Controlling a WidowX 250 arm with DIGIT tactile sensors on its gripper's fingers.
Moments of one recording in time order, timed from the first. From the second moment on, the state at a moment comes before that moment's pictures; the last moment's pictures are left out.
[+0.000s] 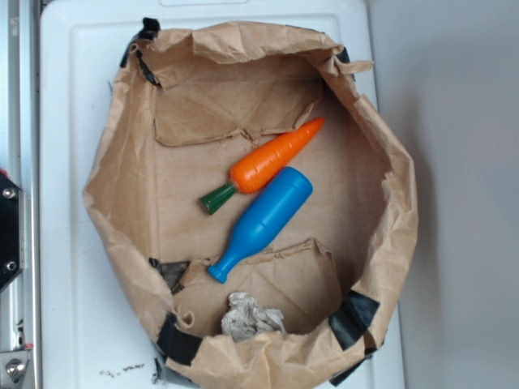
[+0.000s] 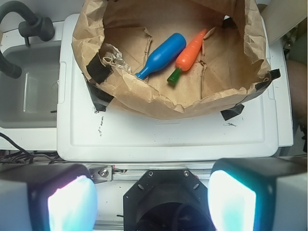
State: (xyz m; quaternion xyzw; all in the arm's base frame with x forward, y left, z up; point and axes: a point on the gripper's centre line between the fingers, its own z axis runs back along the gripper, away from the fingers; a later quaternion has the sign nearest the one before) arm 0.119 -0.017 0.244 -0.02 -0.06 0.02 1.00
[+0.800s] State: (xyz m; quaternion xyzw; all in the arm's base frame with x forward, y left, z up) arm 0.193 0.016 0.204 -0.03 -0.02 0.06 1.00
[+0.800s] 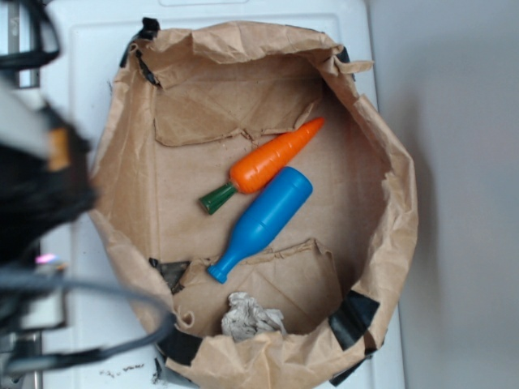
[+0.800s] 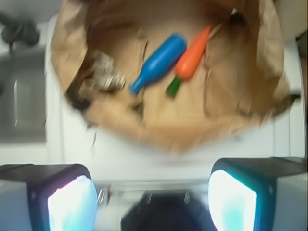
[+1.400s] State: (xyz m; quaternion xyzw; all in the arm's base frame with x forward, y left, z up) arm 0.279 0.053 0.119 0.01 -0.04 0.03 1.00
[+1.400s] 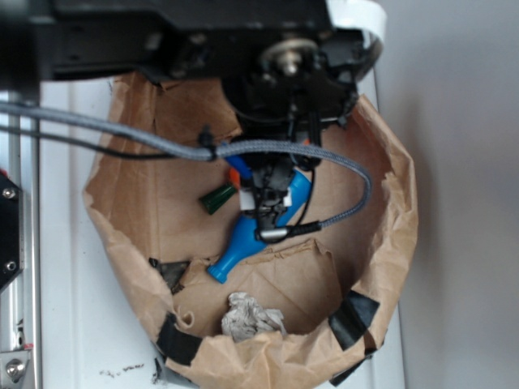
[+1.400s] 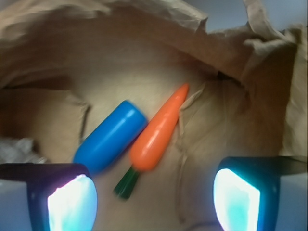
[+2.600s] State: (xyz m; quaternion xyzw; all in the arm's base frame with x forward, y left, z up) arm 0.282 0.024 0.021 0.07 0.00 -0.04 1.00
